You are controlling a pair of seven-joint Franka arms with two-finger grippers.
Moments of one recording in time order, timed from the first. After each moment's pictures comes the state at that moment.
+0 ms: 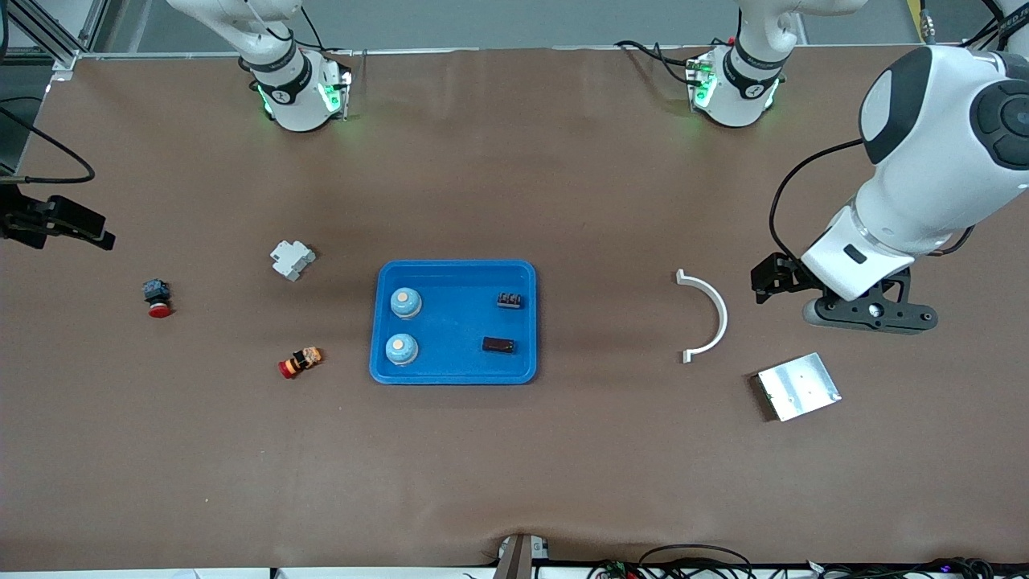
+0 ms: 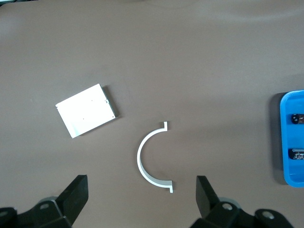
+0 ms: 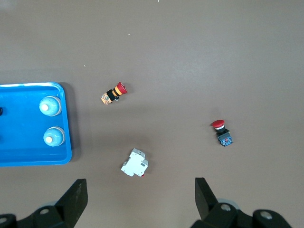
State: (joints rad) left arm -0.18 0.22 -0.07 -1.52 0.02 1.82 -0.13; right arm -0.10 0.08 0.02 -1.49 0.02 1.55 -0.03
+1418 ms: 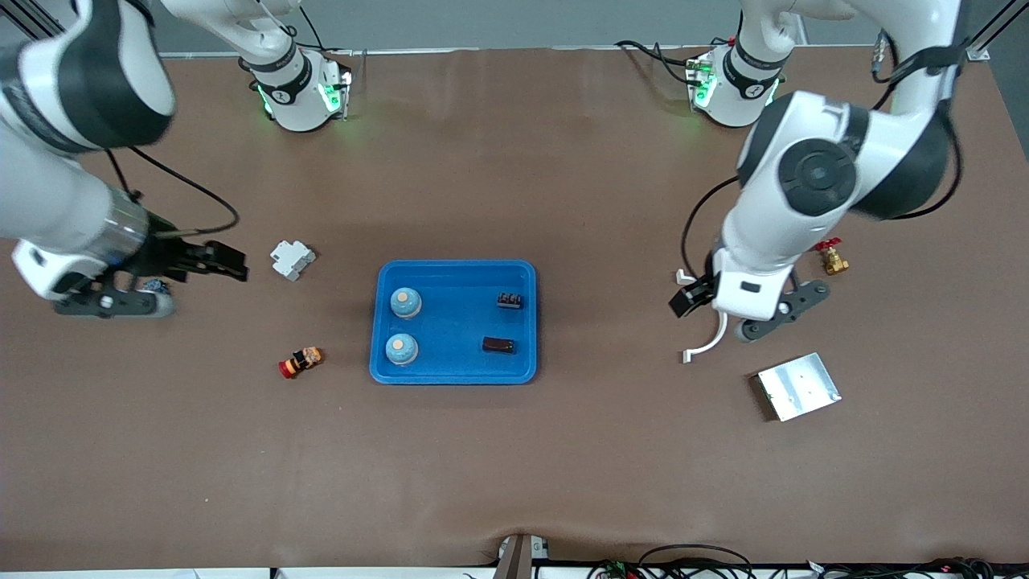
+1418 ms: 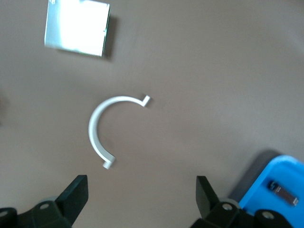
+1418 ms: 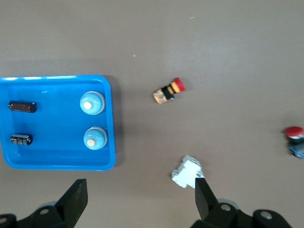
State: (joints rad) left arm -0.36 0.34 -0.08 -1.57 0.06 1.87 -1.06; right arm 0.13 0.20 0.03 -1.59 0.08 1.71 0.15
